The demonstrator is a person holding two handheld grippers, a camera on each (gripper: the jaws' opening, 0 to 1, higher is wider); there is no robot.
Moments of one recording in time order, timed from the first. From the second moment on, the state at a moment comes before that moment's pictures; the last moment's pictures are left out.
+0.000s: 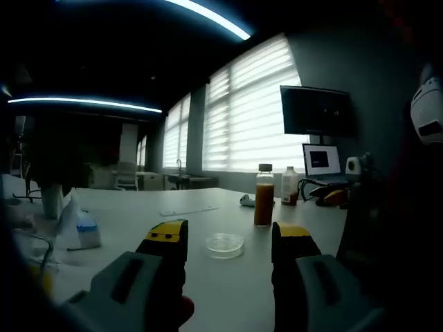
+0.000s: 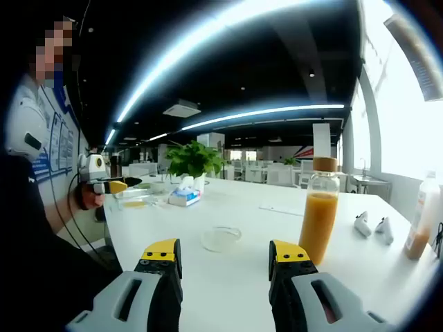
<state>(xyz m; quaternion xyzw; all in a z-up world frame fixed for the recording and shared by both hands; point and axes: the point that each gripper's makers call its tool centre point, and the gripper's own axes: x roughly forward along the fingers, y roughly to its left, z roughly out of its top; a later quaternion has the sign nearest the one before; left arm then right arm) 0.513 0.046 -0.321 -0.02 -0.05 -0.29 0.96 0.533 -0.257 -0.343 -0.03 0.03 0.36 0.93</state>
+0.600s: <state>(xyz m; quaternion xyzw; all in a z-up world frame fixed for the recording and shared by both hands) 0.511 0.037 -0.329 0.00 -0.03 -0.30 0.95 0.531 -0.259 -0.350 -0.03 0.04 0.36 0.93</state>
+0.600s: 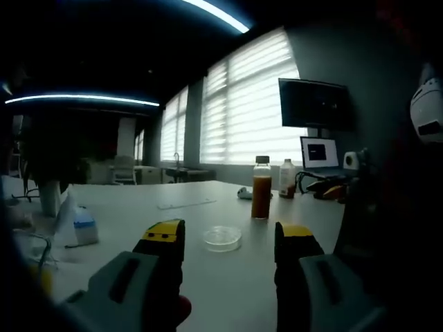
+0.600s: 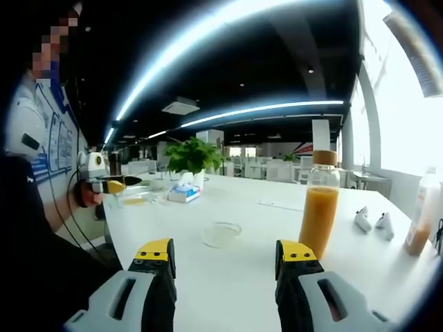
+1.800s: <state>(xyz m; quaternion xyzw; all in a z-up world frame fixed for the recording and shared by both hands) 0.509 0.037 -0.327 0.01 -0.02 -0.31 0.95 0.529 -0.249 -0.353 -0.03 0.05 0.37 0.93</state>
